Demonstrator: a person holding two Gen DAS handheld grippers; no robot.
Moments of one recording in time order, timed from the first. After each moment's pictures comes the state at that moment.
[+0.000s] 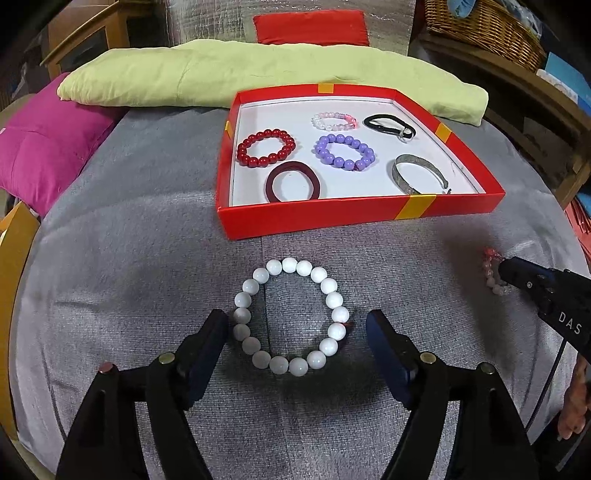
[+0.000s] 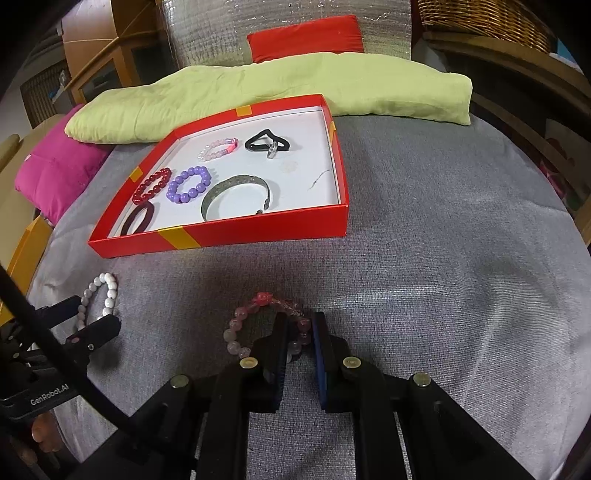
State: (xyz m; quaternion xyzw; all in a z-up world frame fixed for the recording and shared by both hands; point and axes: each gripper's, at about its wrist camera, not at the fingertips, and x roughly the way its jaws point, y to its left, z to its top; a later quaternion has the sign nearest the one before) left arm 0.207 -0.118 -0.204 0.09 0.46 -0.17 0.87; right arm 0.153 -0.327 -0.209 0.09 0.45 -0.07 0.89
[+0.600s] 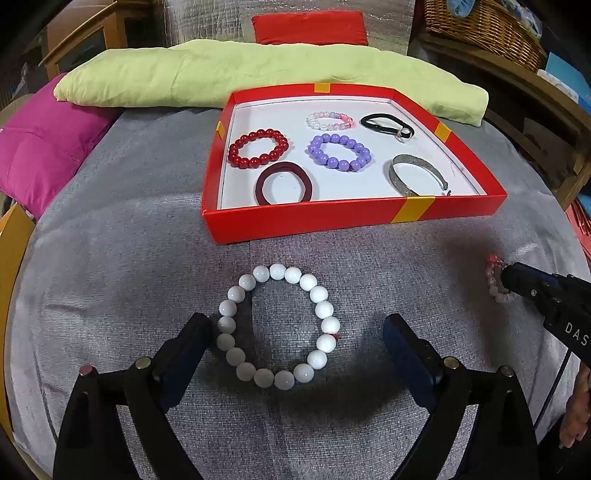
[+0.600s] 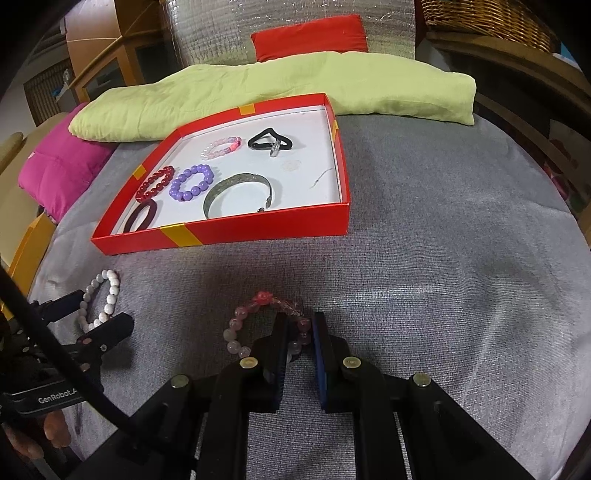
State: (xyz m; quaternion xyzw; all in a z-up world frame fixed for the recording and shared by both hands) left arm 0.212 -0.127 -0.209 0.09 0.46 -0.17 0.87; right arm 0.153 -0.330 -0.209 0.10 0.45 -0.06 0.89
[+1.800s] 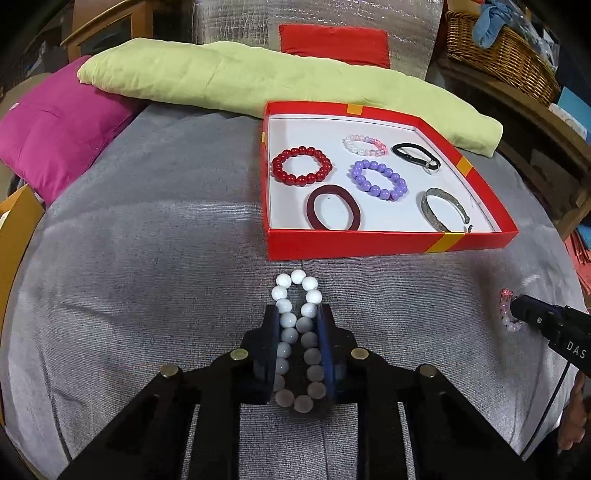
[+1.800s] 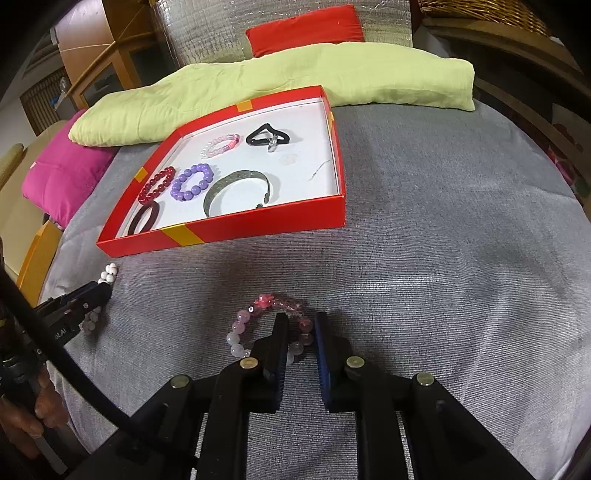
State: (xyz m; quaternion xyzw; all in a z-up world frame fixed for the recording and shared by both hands) left arm 0.224 -0.091 -0.201 0.04 0.45 -0.16 0.88; right arm 0.152 -0.336 -0.210 0.12 0.46 -0.05 0.88
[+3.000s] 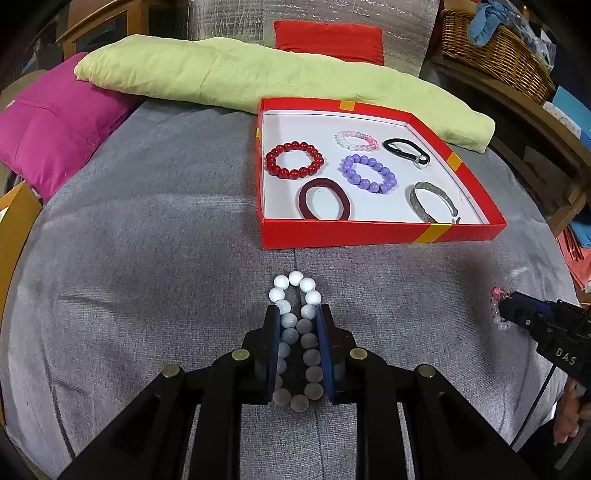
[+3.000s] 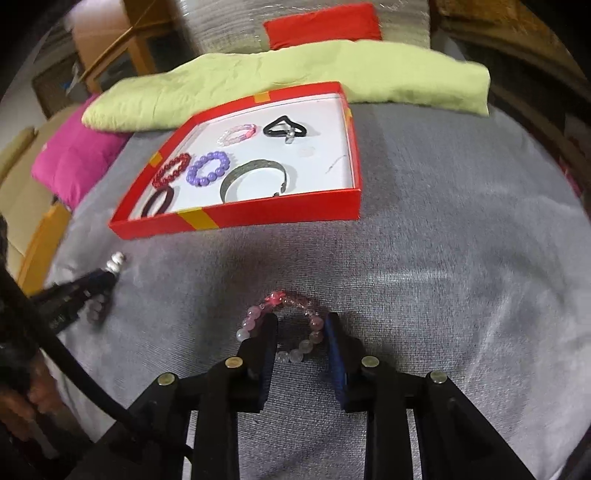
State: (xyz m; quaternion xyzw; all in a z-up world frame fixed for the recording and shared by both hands) left arm 0.216 -0.088 -0.196 0.04 0.46 -0.18 0.87; right arm 0.148 -0.324 -0.210 0.08 0.47 -0.03 0.88
